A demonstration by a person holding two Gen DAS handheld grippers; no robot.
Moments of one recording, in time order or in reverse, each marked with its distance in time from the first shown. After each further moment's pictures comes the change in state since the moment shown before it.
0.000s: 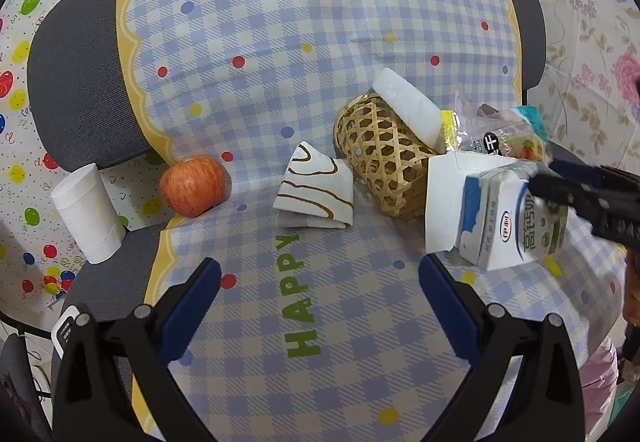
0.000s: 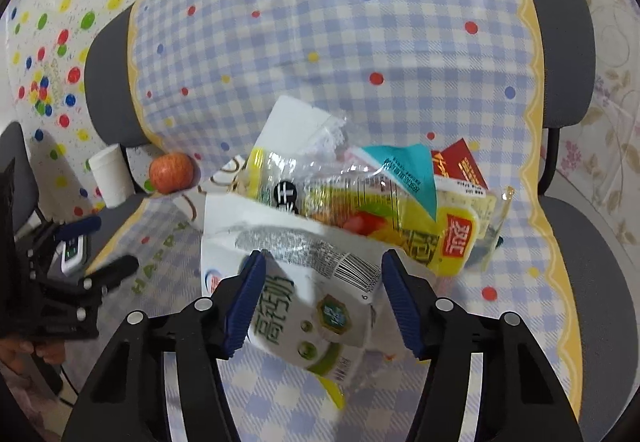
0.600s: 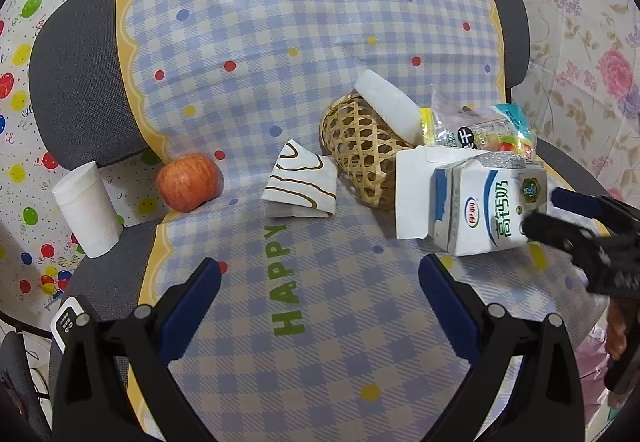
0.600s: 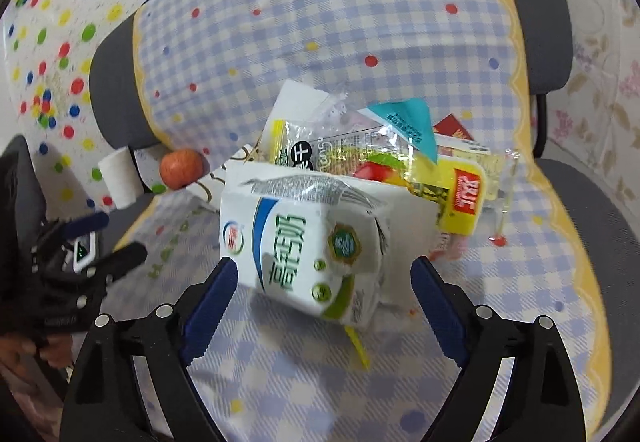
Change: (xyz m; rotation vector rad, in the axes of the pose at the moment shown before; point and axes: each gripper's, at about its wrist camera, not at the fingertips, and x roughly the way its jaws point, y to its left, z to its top) left arm -0.013 -0.008 -0.011 0.007 -0.011 -0.030; right arm -0.006 0.003 -0.028 0.106 -0.017 0.039
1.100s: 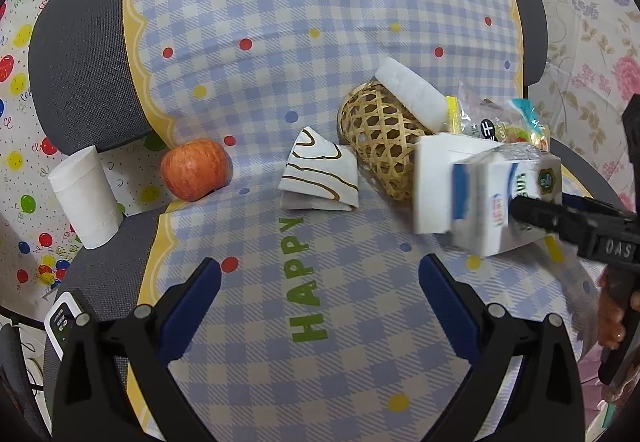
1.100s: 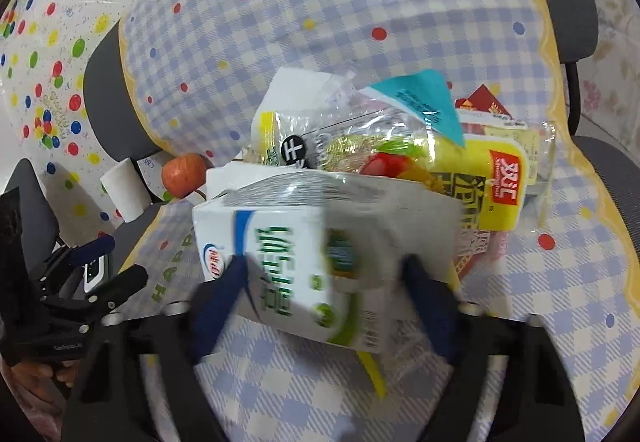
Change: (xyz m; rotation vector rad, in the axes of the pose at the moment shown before) left arm 0.017 0.014 -0.003 -0.024 0.028 0.011; right arm 0.029 -0.006 0.010 0.059 0.035 0.070
